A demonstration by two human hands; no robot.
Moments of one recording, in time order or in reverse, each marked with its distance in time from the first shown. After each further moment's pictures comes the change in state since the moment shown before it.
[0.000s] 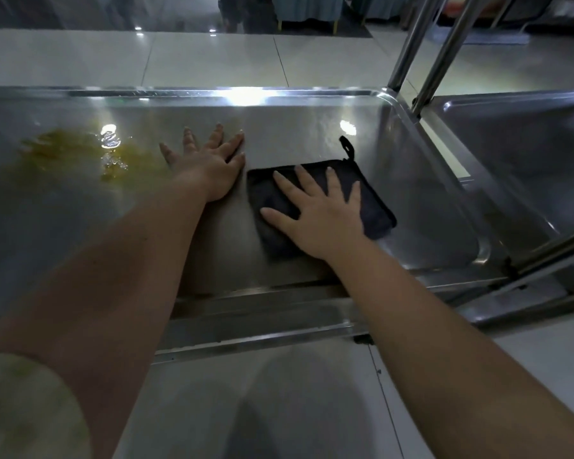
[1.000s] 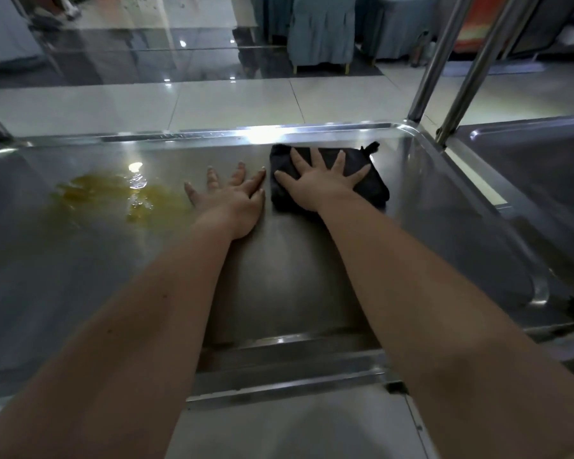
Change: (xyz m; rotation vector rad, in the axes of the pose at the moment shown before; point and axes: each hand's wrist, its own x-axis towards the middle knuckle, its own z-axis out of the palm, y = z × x) left_hand 0.006 -0.002 0.005 -0.014 0.048 -0.001; right_hand 0.137 -0.021 -0.018 0.050 -0.169 0.168
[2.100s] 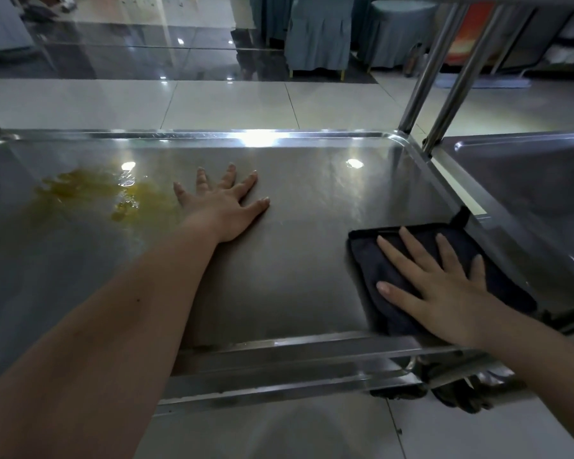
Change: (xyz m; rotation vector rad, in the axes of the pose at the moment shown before) left_hand -0.012 0.001 -0.007 0.034 -0.034 0.008; right_hand -0.173 0.172 0.016 -0.067 -0.090 -0.079
